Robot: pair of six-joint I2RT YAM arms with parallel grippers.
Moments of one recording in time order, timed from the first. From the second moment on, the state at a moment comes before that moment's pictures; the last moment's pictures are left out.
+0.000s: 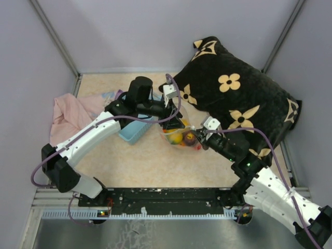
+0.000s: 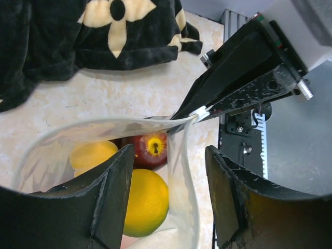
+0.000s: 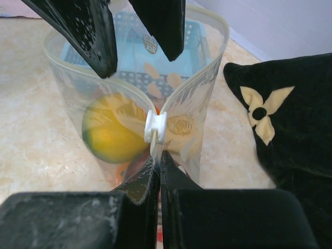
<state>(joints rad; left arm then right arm) -0.74 1.47 1.40 -0.35 0.73 0.03 0.70 0.61 0.49 0.03 -0.15 -0.19</state>
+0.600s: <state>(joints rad) -0.76 1.56 1.40 -0.38 0.82 0.19 0.70 0.69 0.57 0.00 -0.16 -0.16</state>
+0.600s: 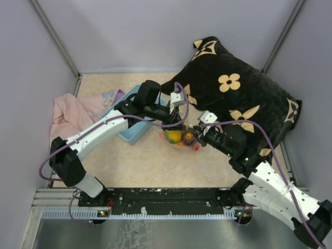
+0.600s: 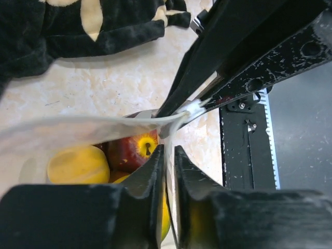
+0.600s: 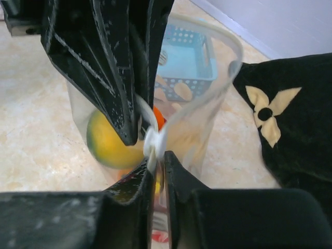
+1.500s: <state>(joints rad) -0.76 1.57 1.41 -0.42 0.80 0.21 0.70 0.75 0.83 -0.35 -0.20 -0.16</state>
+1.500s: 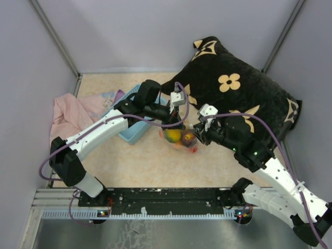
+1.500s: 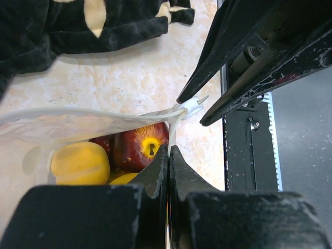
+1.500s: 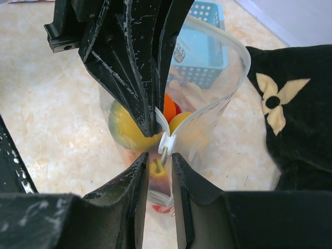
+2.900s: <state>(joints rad) -0.76 1.57 1.40 -0.37 0.79 0.20 0.70 0.75 0.80 -0.32 -0.16 -0.18</state>
